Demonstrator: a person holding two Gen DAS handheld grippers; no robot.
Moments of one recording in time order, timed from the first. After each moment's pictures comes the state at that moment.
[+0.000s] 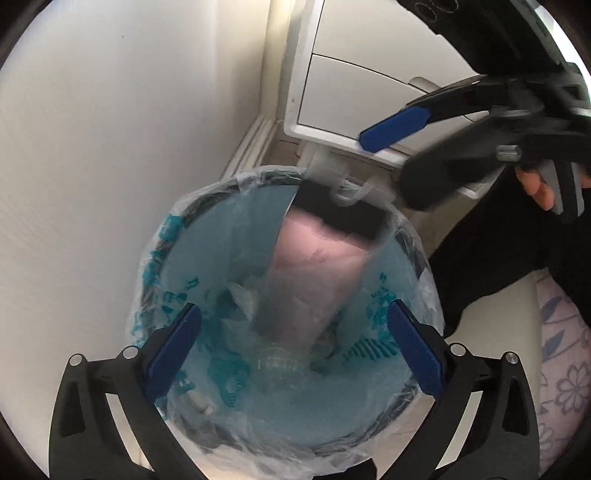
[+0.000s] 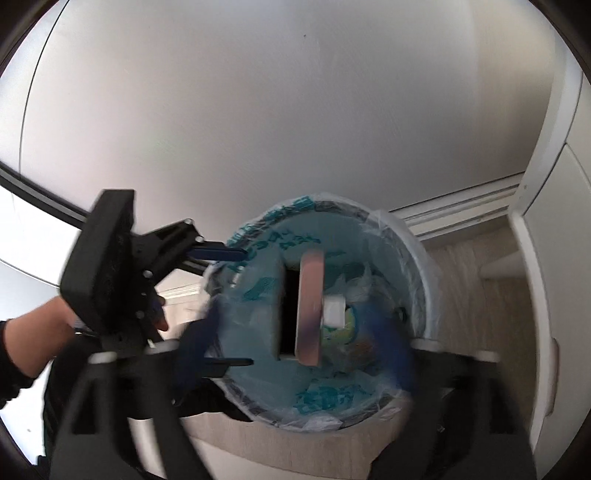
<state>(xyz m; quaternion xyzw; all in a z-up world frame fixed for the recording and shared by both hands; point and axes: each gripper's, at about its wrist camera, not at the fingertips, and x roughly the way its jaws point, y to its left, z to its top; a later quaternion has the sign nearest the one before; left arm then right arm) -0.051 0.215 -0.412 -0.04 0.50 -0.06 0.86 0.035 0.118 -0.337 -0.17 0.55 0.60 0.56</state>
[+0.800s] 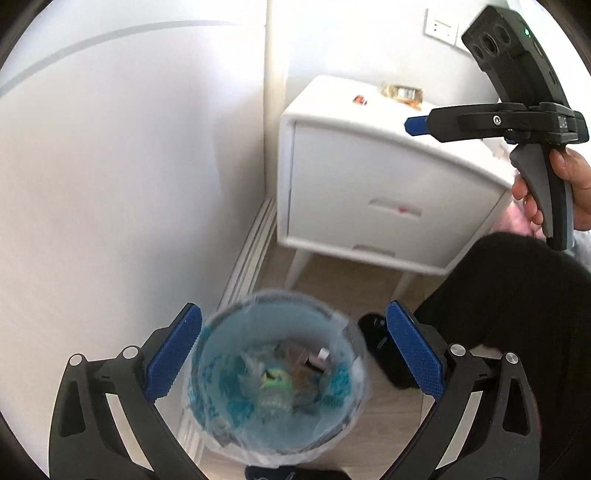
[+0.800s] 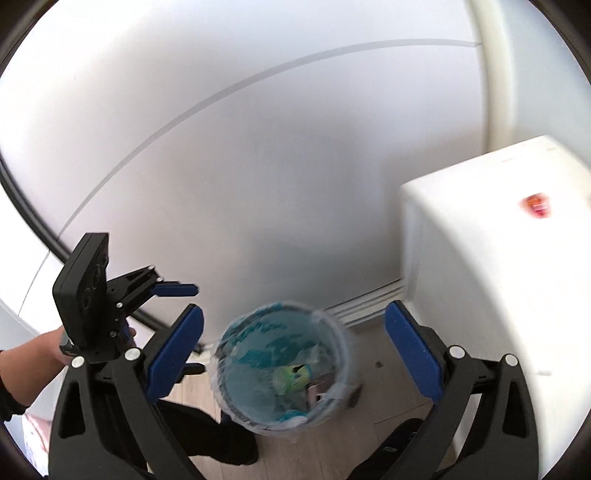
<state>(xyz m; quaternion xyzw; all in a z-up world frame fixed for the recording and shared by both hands) -0.042 0.178 -0.238 -0.01 0.42 -0.03 0.91 0.086 0.003 -0.170 -0.07 0.42 0.56 0.71</state>
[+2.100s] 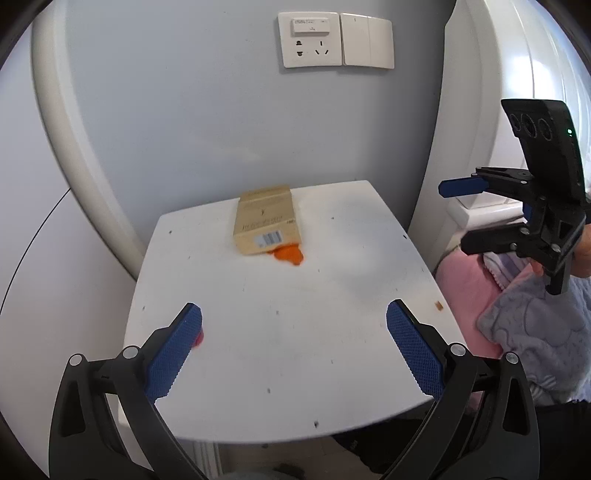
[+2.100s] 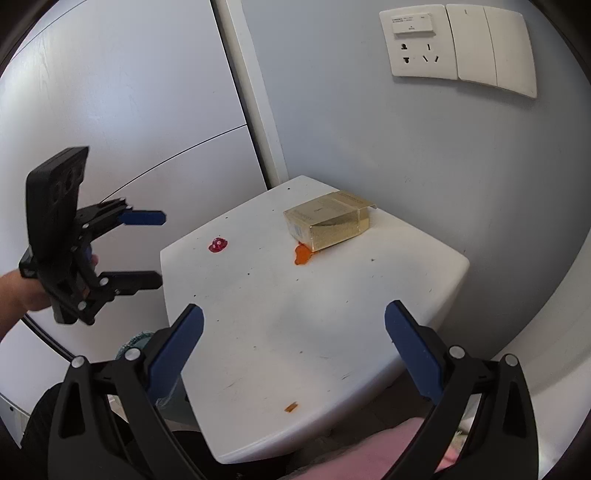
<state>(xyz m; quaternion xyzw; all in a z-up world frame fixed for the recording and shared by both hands) 0.214 -0.037 -0.124 0.12 0.37 -0.17 0.91 0.234 -0.252 -0.129 -0.04 0.36 0.41 0.83</state>
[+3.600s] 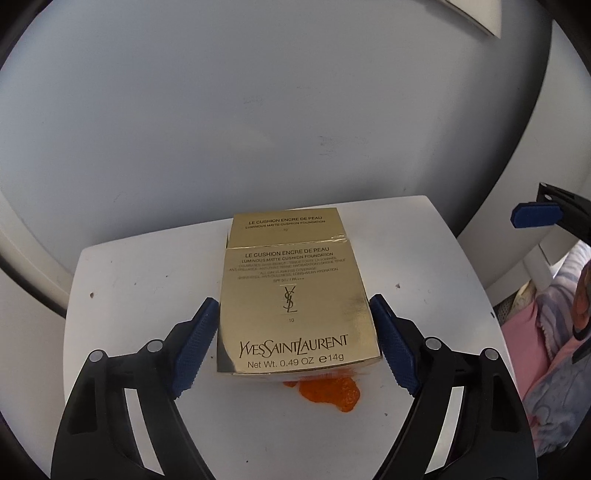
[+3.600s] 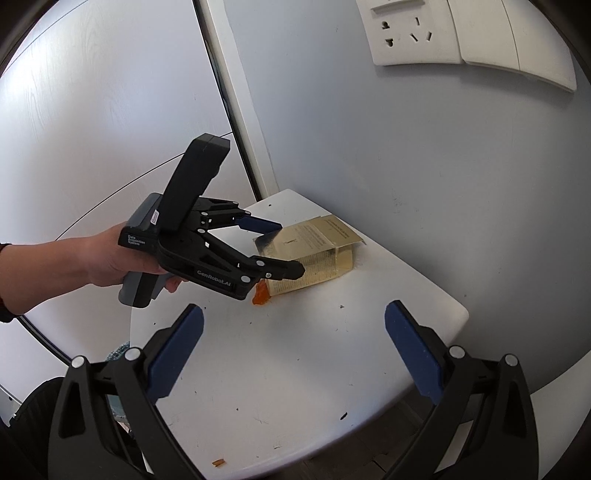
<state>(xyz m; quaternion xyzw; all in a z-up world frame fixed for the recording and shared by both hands) 0.396 -0.063 -0.196 0.10 0.43 -0.21 0.87 0.297 -0.251 -0.135 -0.04 0.36 0.44 0.82</state>
